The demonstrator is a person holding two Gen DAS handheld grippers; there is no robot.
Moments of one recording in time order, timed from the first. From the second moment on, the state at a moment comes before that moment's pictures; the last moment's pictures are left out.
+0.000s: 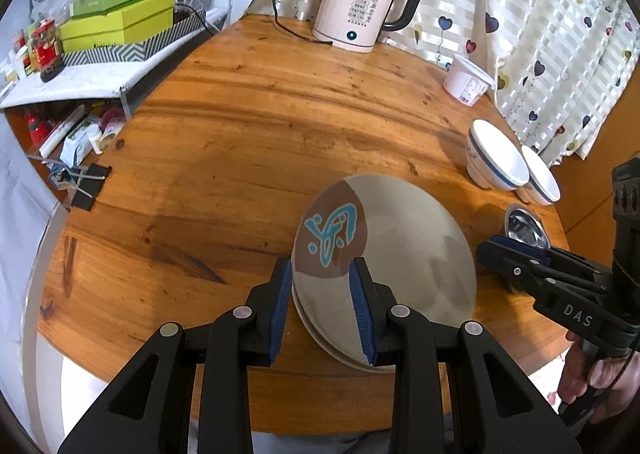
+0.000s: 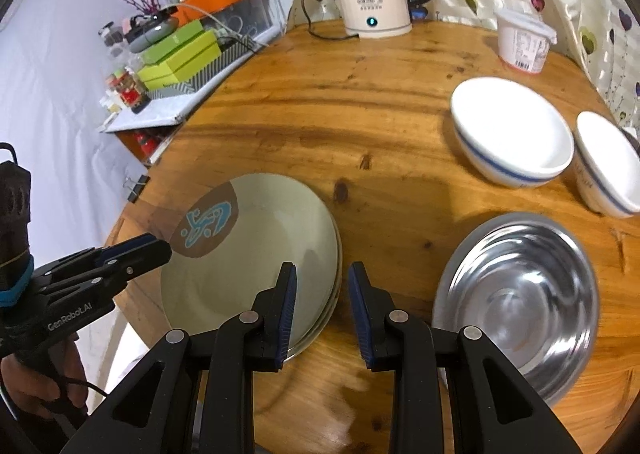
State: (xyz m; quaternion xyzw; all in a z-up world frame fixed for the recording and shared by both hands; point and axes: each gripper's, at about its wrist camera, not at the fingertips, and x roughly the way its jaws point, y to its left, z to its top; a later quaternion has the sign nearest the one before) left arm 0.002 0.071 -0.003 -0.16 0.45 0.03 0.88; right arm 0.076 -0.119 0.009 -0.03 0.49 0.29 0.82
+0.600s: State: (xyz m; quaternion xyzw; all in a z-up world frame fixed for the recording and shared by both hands) left arm 0.012 0.045 0.016 -0.13 0.44 0.02 0.89; right arm 0.062 -0.125 0.032 -0.04 0.45 0.33 0.83
